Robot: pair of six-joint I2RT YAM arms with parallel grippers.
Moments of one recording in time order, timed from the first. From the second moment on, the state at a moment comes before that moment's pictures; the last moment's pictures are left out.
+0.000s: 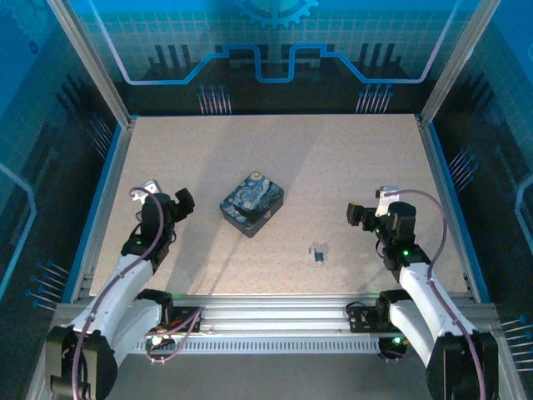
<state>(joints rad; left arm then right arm) -0.11 0.87 0.45 -0.12 -0.35 -0.52 0.04 0.84 0.31 0.05 -0.03 0.11</state>
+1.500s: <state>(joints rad) -0.11 1.43 0.29 0.86 -0.11 -0.05 0.03 1.49 0.41 0.69 -0.13 -0.05</state>
